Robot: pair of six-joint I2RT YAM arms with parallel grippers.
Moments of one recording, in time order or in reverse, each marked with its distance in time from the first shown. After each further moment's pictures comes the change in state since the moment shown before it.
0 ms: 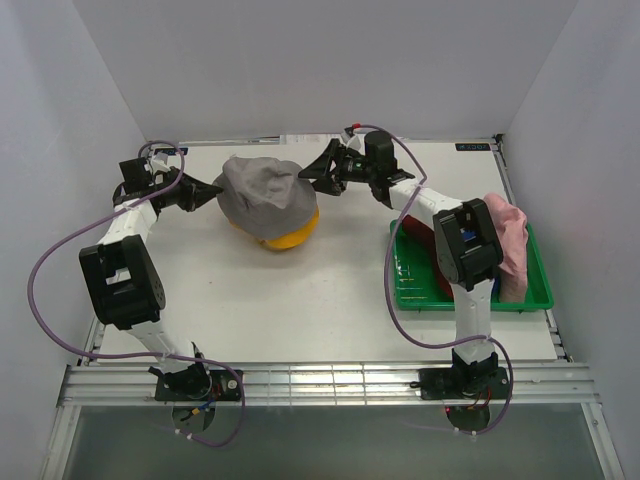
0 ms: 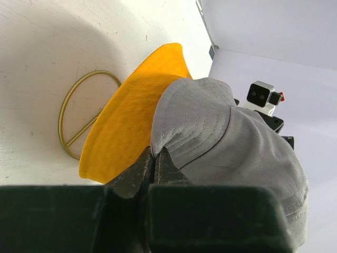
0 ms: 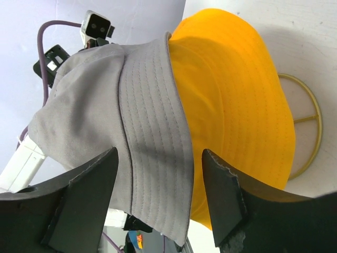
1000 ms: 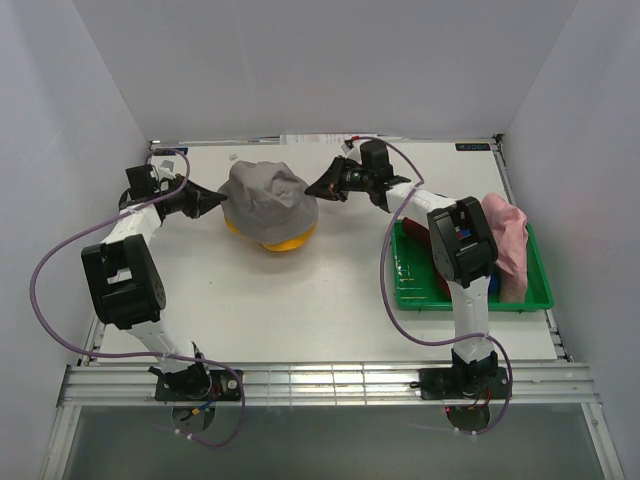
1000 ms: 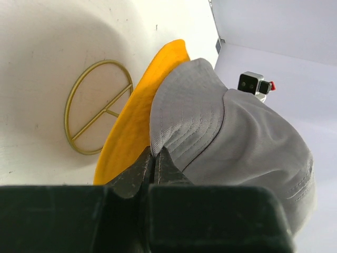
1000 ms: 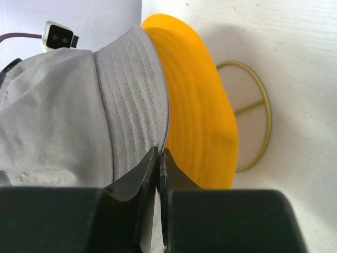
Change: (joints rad) left arm -0.012 0.001 -0.055 0.024 0.000 0.003; right arm 0.002 0.046 -0.016 -0.077 0.060 -0.053
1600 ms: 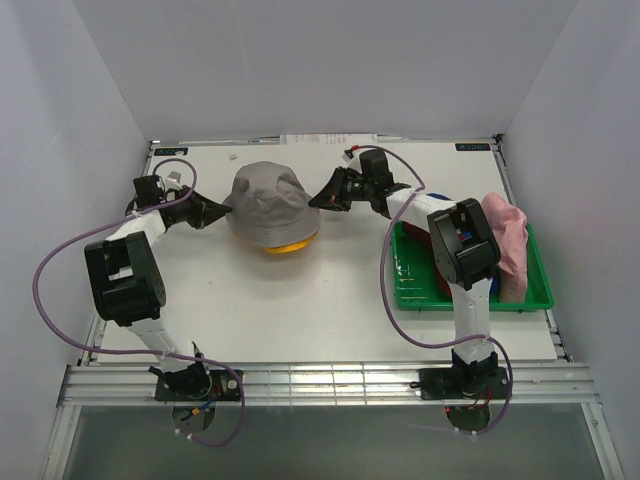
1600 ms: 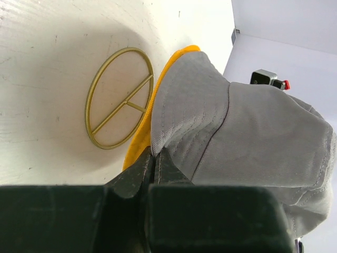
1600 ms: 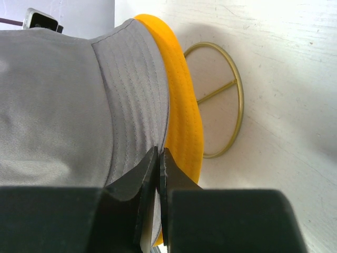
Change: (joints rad) left arm -0.006 0.024 -0.087 0.030 -0.010 0.056; right arm 0.007 -0.027 -0.089 -0.040 0.041 -0.115
